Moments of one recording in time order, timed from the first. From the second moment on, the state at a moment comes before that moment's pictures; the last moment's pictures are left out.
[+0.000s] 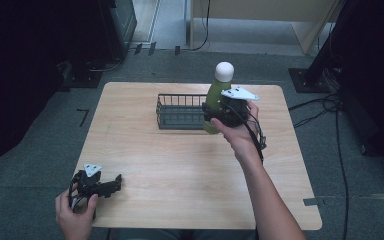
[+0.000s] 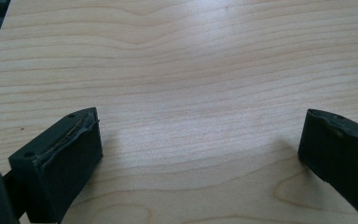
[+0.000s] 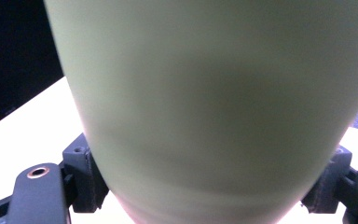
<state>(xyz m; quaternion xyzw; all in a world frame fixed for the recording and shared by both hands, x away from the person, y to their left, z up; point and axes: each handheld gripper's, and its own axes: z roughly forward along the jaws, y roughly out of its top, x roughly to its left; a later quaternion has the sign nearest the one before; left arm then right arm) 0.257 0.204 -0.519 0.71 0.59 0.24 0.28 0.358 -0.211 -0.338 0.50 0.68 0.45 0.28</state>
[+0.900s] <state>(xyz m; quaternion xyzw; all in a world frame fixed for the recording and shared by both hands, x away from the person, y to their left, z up) 0.257 0.204 -0.519 0.71 0.59 0.24 0.28 0.425 -0.197 -0.327 0.52 0.66 0.45 0.31</state>
